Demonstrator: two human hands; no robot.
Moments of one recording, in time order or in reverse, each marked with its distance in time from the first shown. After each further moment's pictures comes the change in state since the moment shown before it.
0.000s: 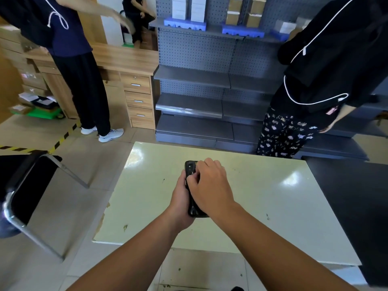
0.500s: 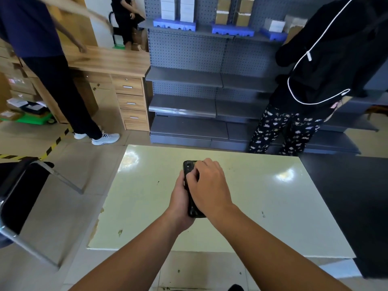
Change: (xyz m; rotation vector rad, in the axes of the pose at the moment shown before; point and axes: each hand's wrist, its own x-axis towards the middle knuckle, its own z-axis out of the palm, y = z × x) left_hand 0.006 -0.009 0.013 -0.027 -0.038 -0.006; right_hand -0.001 0.009 -0.002 0.064 0.114 0.075
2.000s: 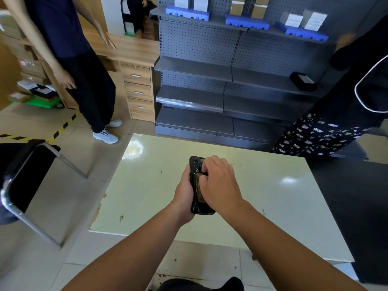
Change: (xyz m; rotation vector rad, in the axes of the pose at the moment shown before) left_hand 0.008 -0.010 -0.010 0.180 0.163 0.009; right_hand -0.001 0.030 0.000 -0.098 -0.171 -0.124
